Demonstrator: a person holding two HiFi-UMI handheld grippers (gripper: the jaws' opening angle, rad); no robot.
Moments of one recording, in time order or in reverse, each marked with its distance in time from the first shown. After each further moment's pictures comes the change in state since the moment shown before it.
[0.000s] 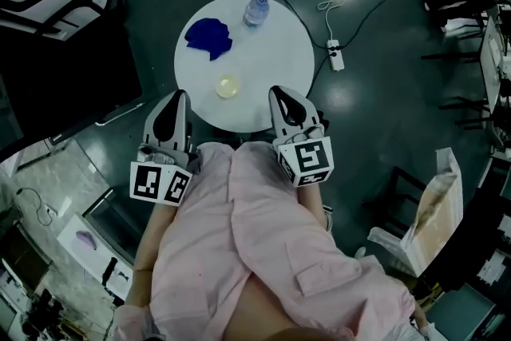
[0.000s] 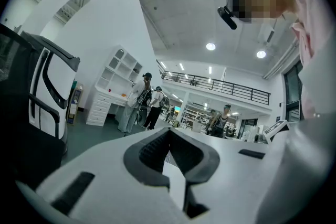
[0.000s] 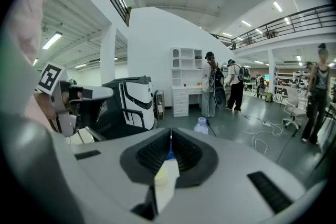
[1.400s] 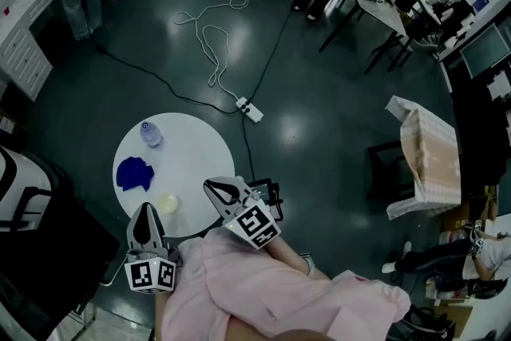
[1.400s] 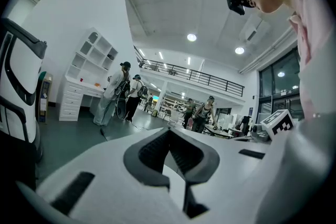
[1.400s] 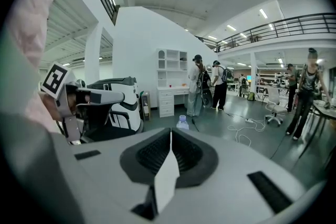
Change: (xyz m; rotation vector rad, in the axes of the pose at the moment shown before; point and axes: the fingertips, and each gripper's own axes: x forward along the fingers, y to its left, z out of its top) left arm 0.059 -0.061 -0.026 0.072 0.122 -0.270; right arm -0.041 -0.031 -0.005 0.063 -0.014 -0.153
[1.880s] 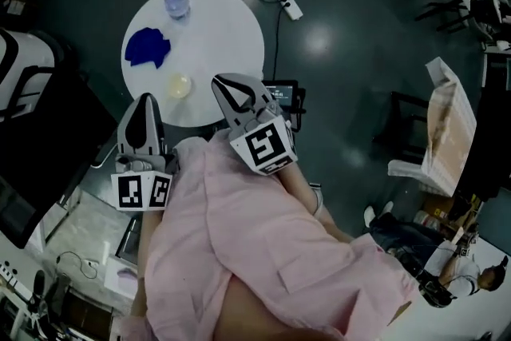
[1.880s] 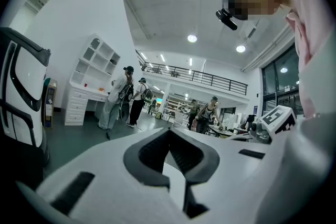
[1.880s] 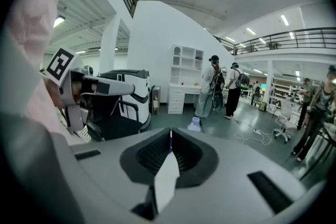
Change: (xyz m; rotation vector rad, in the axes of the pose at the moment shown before) left arm -0.016 0.004 0.015 0.023 -0.013 0.054; right arm 0.017 0.032 0.016 -0.187 0.049 0.089
